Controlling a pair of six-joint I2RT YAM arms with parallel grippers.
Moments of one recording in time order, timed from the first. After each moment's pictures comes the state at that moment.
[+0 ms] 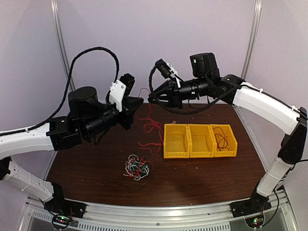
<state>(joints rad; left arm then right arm) -1.10 1.23 1.06 0.14 -0.32 0.12 0.78 1.67 1.75 -0.41 -0.70 -0.13</state>
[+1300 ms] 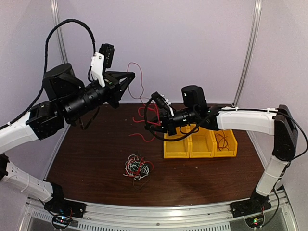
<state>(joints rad) -1.10 1.18 1.27 0.03 -0.27 0.05 0.78 1.74 1.31 0.12 -0.91 0.05</state>
